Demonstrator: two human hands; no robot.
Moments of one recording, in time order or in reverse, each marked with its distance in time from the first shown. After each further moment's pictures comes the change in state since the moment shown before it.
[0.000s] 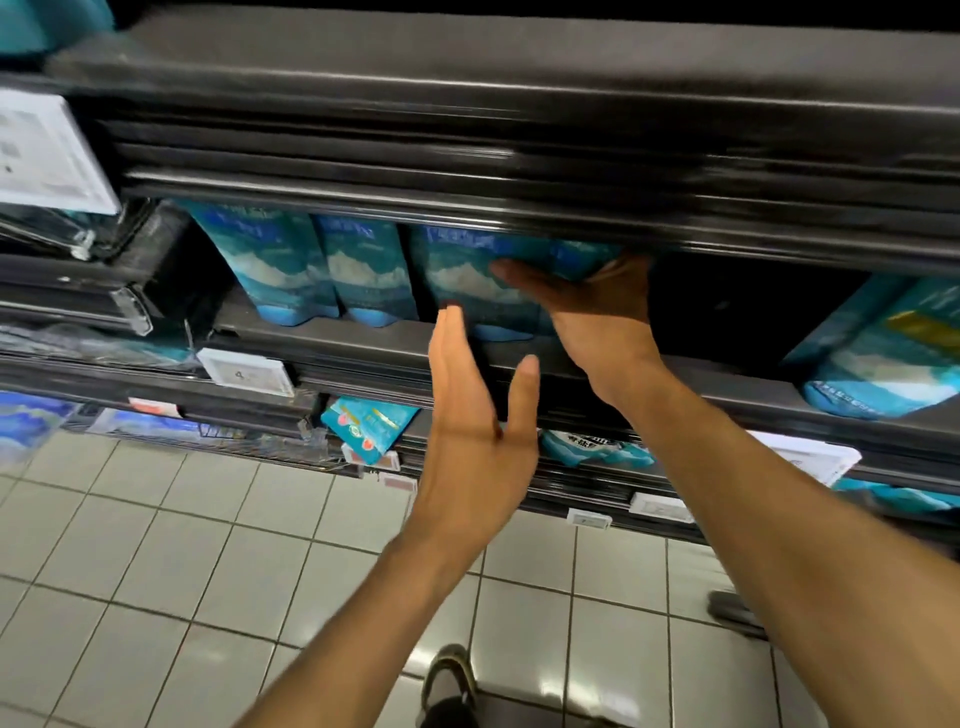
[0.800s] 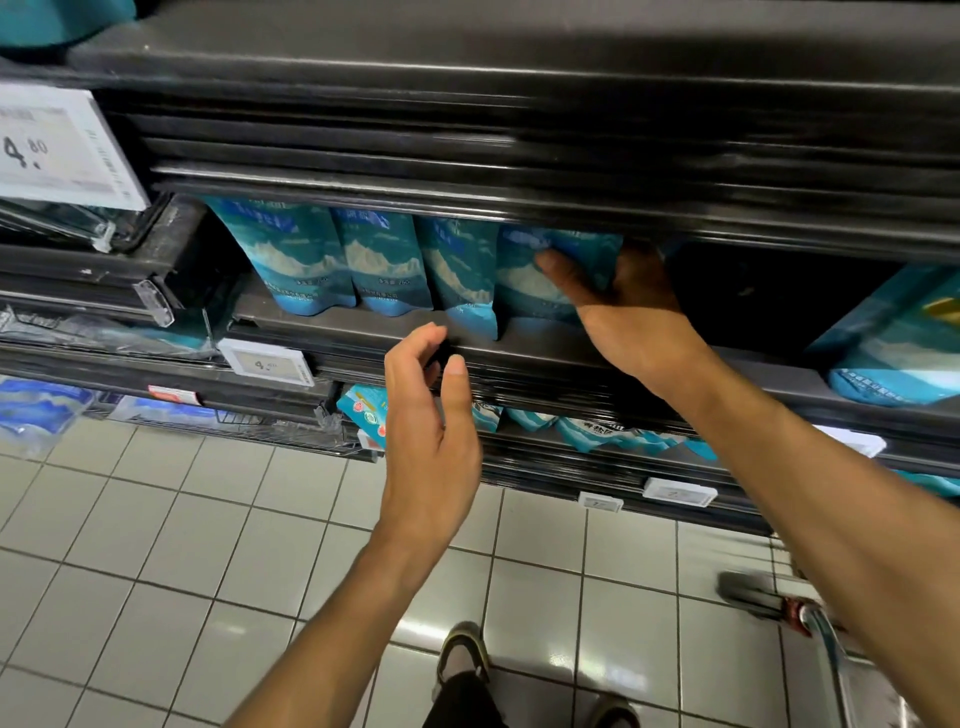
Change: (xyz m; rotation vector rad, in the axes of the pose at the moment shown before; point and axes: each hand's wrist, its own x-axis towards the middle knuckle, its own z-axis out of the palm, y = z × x) left_hand -0.004 -0.016 -0.036 -0.090 0.115 -0.071; right_hand 0.011 0.016 -0.021 -0.506 -0.260 -0.001
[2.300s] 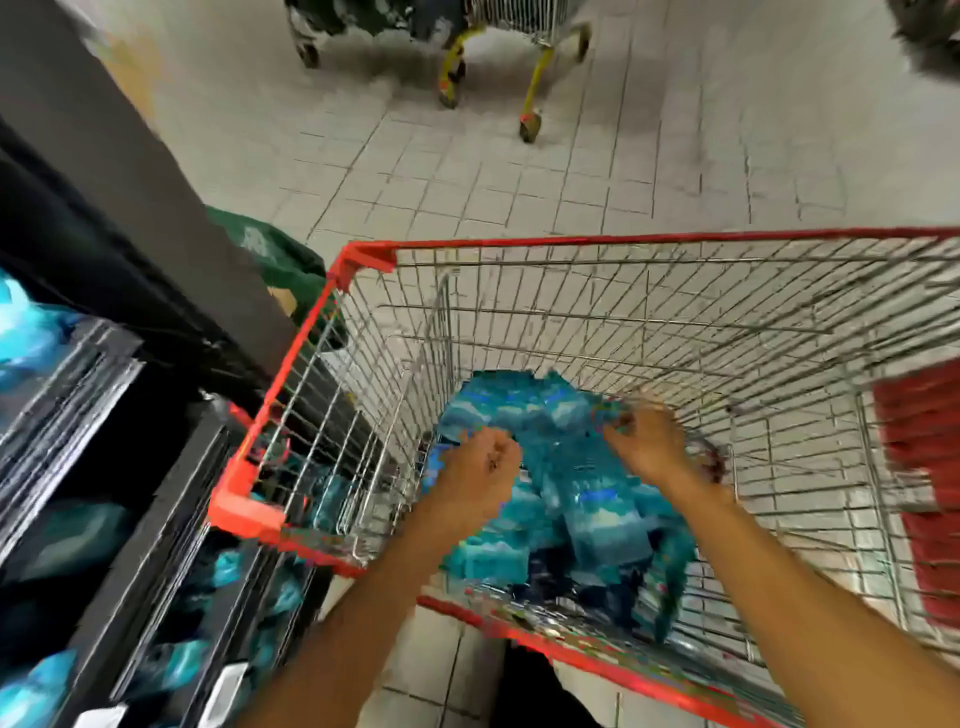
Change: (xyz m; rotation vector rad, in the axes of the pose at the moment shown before) left_hand -0.421 0.309 0.361 0.472 -1.884 0.334; right_hand -0.636 0.119 -0.424 0.197 1.056 1.341
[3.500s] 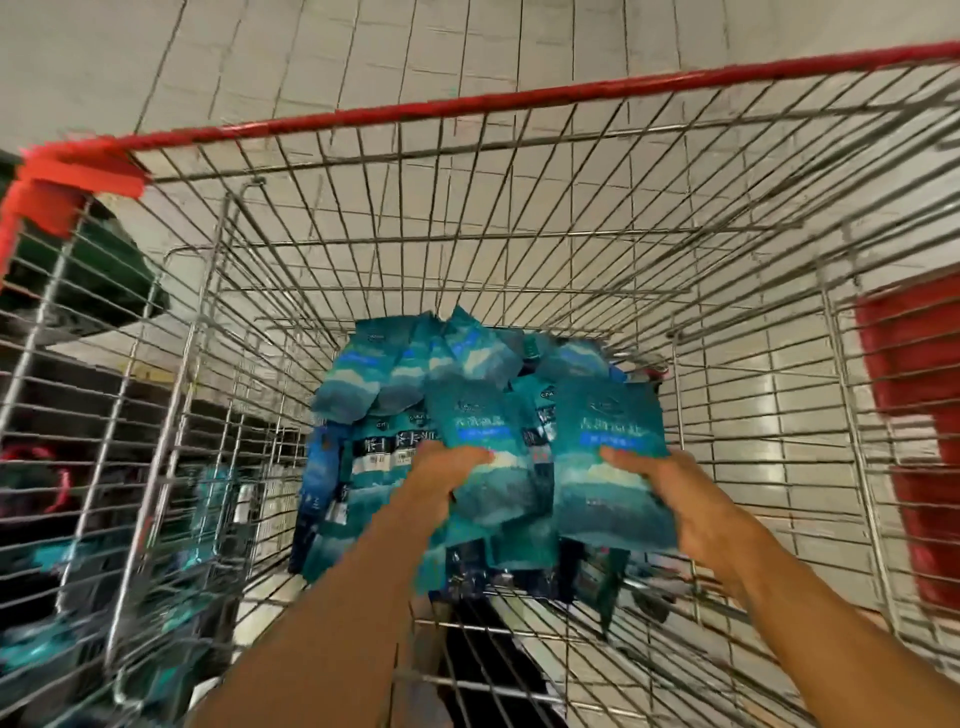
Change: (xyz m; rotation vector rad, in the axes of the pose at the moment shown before) left_hand 0.164 -0.081 0.145 -0.331 -0.039 -0.702; right_hand 0.047 0.170 -0.005 0.864 -0.136 0.488
